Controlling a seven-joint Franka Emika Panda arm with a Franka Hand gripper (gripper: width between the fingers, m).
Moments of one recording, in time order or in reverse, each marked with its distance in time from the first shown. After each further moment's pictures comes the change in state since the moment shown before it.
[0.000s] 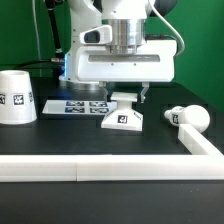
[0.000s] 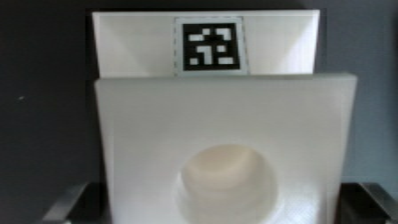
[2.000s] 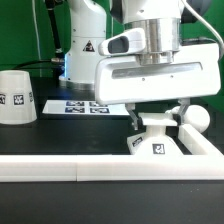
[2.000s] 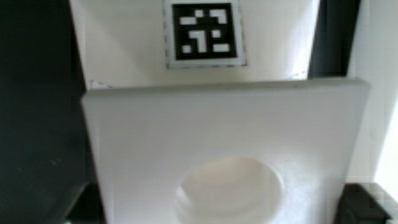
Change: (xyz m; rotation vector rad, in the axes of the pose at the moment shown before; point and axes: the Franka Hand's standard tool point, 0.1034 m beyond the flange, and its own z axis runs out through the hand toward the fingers) arm 0.153 -0.068 0.002 0.072 0.146 -0.190
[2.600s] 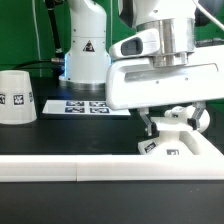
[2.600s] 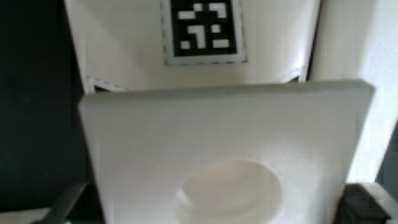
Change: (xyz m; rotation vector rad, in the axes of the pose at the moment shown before) arm 0.021 -0.015 0.004 0.011 0.032 -0.017
